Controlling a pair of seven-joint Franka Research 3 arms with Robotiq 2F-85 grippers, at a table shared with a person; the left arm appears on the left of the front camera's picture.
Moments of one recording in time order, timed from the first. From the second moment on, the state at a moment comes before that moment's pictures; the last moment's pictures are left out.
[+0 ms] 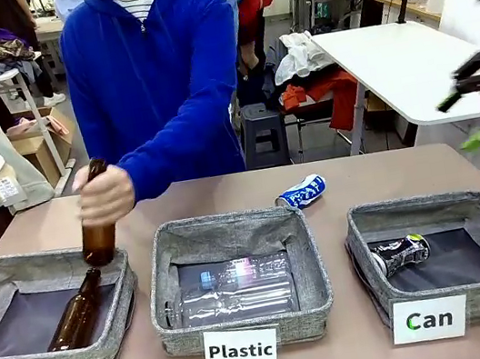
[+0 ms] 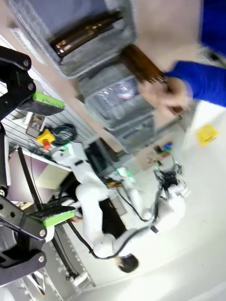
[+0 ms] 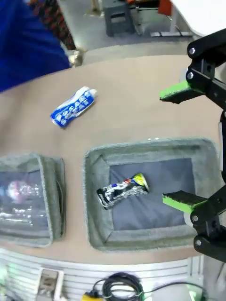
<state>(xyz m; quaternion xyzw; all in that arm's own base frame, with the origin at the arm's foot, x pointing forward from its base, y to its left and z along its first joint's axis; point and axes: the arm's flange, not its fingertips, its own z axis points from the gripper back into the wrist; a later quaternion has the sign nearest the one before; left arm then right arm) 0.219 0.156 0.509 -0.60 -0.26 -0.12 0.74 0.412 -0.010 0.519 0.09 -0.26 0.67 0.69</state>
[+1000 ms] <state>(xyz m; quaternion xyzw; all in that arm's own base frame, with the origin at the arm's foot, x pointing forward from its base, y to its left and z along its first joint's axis) 0.143 0.219 0.584 -0.76 -0.33 -0.11 0.54 0.613 0.184 0.419 0.06 -0.09 0.85 0.51</state>
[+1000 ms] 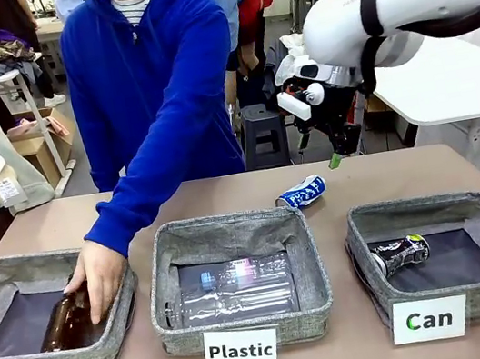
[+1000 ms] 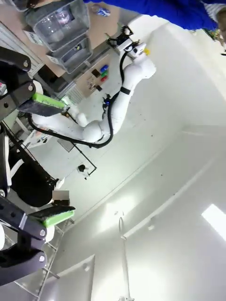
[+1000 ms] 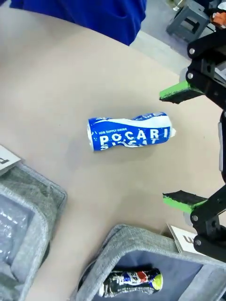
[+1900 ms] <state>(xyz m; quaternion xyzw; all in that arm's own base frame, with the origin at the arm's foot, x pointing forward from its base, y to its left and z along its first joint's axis) 0.150 0.208 0.576 -0.75 -0.32 -0.11 0.56 0.639 0.190 0.343 0.07 -0.11 0.84 0.52</state>
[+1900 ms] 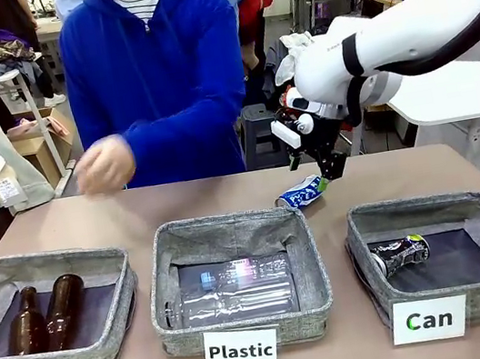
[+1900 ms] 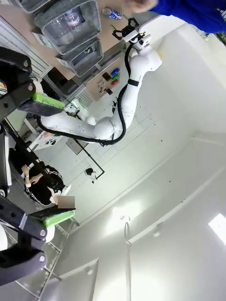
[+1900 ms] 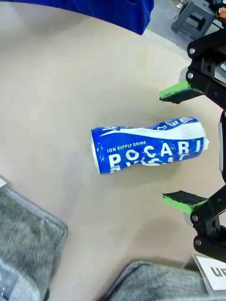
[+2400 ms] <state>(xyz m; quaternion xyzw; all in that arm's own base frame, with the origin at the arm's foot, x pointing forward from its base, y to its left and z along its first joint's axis) 0.149 0.207 0.576 -0.75 -0.32 -0.11 0.56 0.535 0.004 0.497 0.11 -0.29 0.70 0.64</state>
